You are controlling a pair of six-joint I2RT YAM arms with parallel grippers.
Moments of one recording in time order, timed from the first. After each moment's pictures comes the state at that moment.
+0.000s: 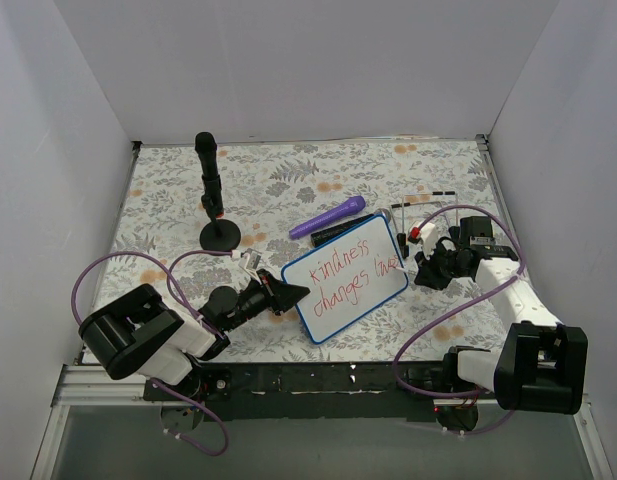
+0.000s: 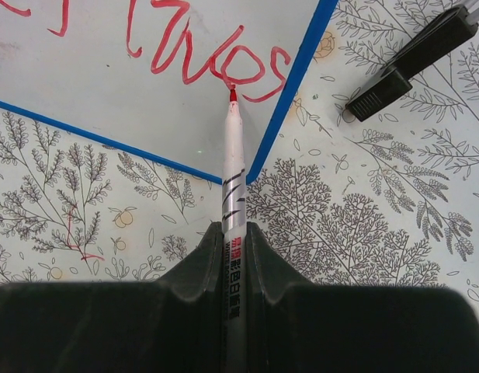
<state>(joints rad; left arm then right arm) -0.79 1.43 0.06 1.38 0.20 -0.82 -0.03 1.19 0.69 -0.66 -0.62 -0.83</state>
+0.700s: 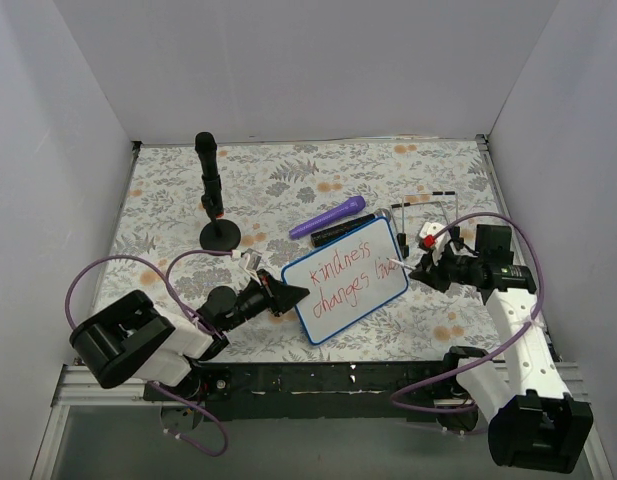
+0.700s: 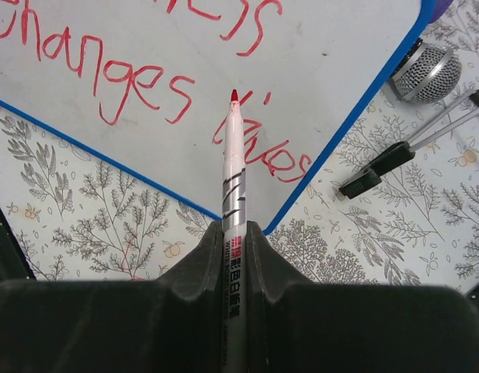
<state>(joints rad) -0.79 1.39 0.06 1.35 0.21 -0.80 -0.04 0.91 0.69 -0.74 -0.84 -0.87</state>
